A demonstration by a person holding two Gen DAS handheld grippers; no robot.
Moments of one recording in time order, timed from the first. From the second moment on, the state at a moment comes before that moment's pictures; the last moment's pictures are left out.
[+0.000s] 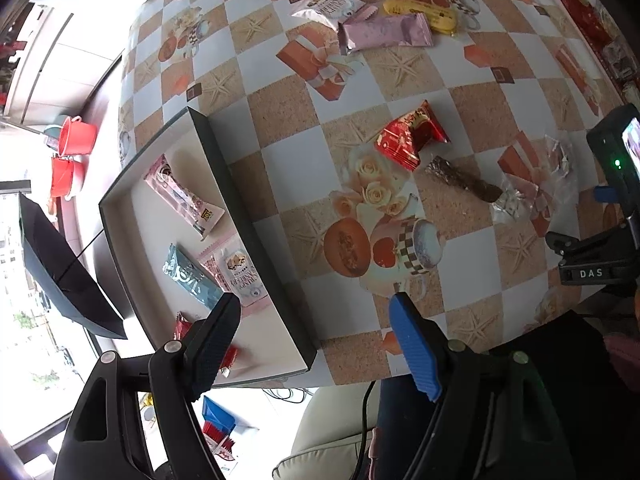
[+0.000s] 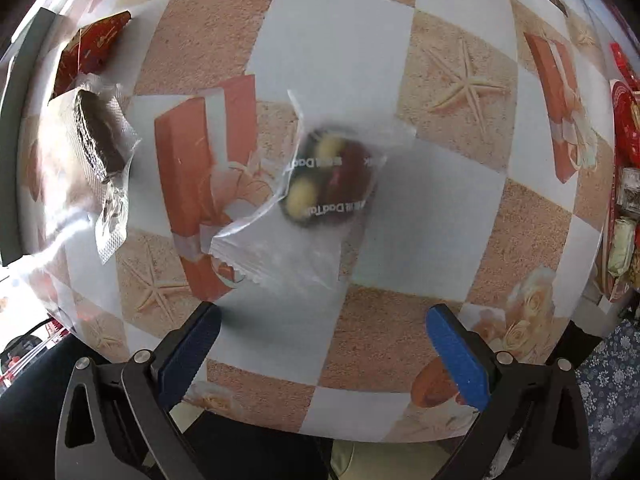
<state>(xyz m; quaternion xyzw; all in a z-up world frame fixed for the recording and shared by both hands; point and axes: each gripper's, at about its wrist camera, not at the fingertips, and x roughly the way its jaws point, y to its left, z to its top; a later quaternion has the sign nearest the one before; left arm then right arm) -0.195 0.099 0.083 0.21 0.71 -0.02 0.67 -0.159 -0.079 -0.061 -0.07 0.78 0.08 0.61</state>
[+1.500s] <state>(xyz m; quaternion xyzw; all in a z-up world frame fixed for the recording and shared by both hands) -0.192 0.102 0.077 0.21 0.72 -0.03 0.66 -0.181 -0.092 -0.037 -0.06 0.77 0.07 0.63</state>
